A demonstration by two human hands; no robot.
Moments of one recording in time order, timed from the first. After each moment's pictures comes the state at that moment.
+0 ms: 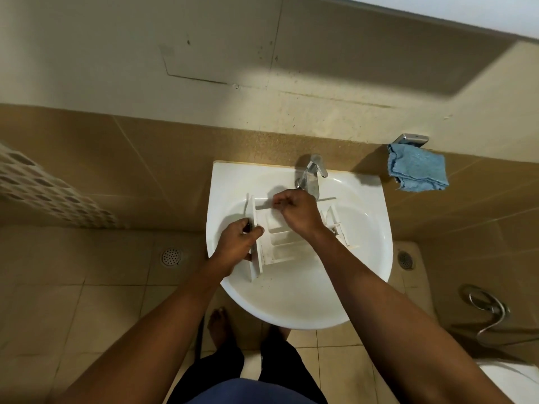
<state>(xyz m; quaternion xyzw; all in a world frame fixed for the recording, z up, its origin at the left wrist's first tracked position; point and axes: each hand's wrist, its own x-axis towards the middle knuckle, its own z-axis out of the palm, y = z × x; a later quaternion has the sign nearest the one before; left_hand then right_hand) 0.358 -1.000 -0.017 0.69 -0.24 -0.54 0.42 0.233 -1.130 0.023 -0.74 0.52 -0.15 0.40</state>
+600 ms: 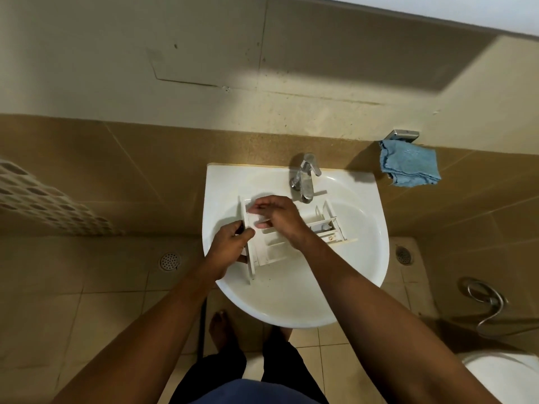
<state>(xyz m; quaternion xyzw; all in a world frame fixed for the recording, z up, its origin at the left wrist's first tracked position) 0.365 -0.998 -0.027 0.67 -0.23 -0.56 0.43 0.250 -1.108 0.025 -0.53 0.51 -0.16 0.66</state>
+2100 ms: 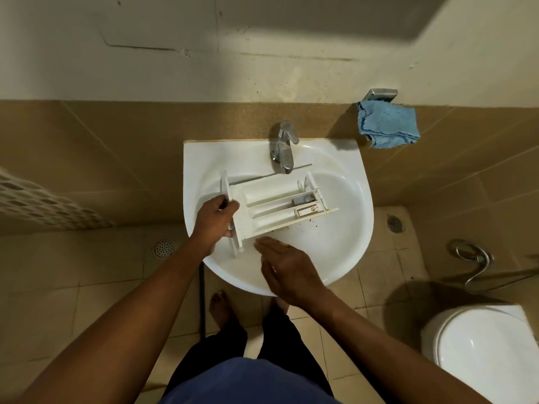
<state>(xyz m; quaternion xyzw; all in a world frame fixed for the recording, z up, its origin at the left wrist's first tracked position) 0.354 -0.998 -0.016 0.69 -0.22 -0.54 0.43 0.127 -0.973 0.006 -0.90 0.34 -0.15 0.21</state>
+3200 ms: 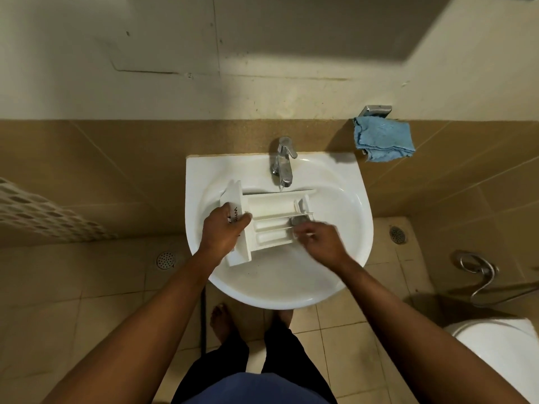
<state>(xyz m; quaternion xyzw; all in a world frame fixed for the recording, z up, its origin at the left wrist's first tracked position) 0.335 -1.001 0.016 0.77 -0.32 -0.41 0.37 0.092 -1.071 0.006 -0.73 0.56 -0.10 0.37</state>
